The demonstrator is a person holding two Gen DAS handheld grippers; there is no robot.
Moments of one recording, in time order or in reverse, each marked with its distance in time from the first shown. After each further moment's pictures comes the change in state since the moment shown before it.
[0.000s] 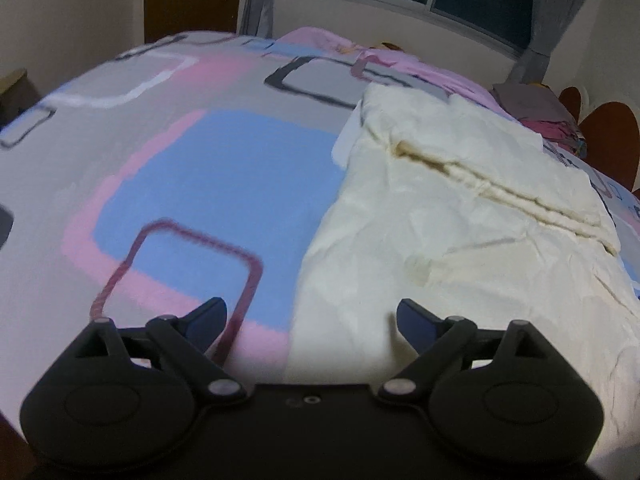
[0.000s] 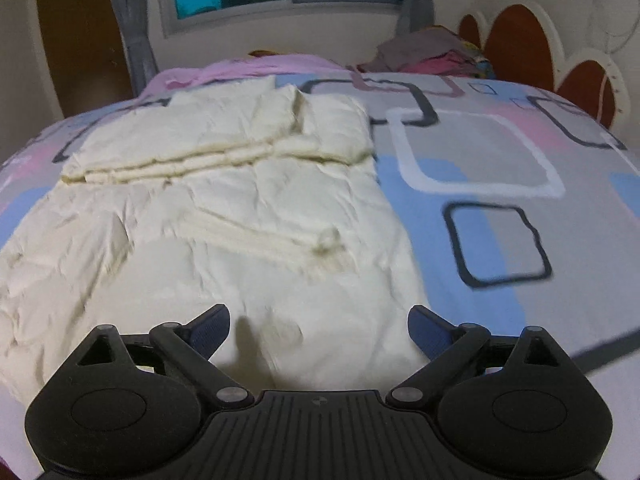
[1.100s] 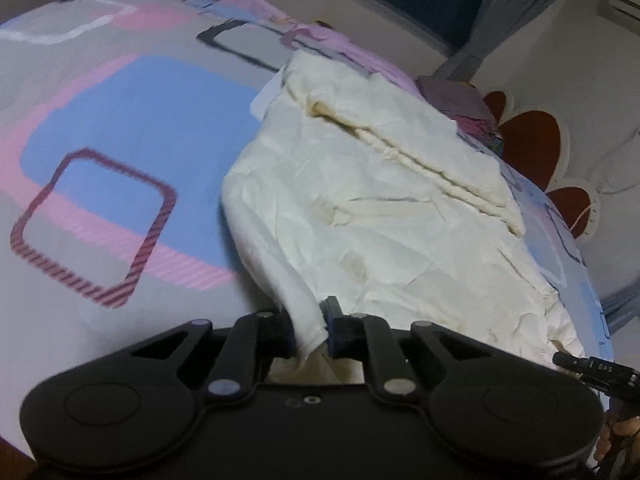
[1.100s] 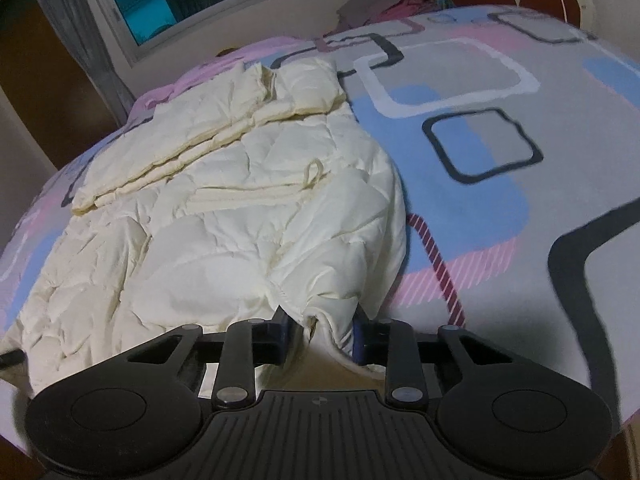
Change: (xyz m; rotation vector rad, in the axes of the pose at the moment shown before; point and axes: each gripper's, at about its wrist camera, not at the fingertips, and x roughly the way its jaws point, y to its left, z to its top) left arm -0.015 0.001 -0.026 -0.052 0.070 -0.324; right arm -0.020 -0.013 -0.026 0.241 0.070 0.071
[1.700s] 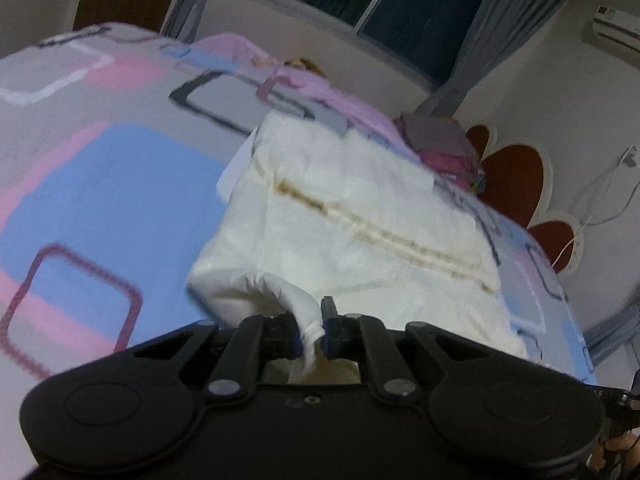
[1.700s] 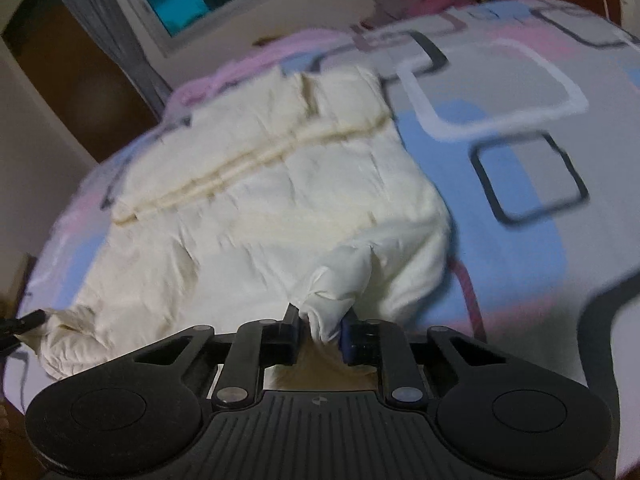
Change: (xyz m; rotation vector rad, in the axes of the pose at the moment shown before) left arm -0.007 -0.024 0.059 -0.004 -0.116 -0.044; right arm -0.003 0.007 0.066 0.026 0.030 0.184
